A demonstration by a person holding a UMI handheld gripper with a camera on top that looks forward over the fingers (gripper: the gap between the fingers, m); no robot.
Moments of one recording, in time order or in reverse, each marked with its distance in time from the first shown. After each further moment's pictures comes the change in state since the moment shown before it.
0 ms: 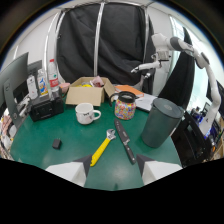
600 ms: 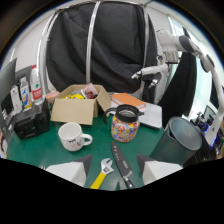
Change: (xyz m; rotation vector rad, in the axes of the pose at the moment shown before) arm 0.010 -0.078 0.127 0.060 0.039 0.024
